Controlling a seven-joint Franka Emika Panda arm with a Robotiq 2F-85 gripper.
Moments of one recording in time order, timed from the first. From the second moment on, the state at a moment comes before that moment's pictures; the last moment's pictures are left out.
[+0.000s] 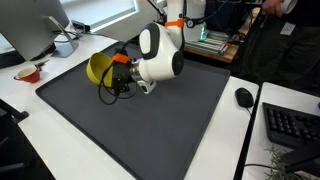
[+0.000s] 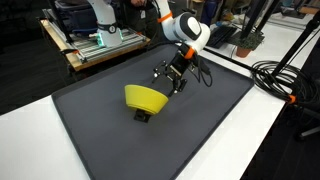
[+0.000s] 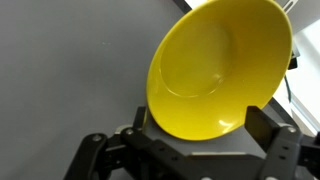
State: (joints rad) arm 0.11 0.75 0.09 -1.79 -1.35 1.88 -1.32
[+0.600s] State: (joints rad) arm 0.13 0.87 0.06 -1.70 -1.47 1.87 -1.34
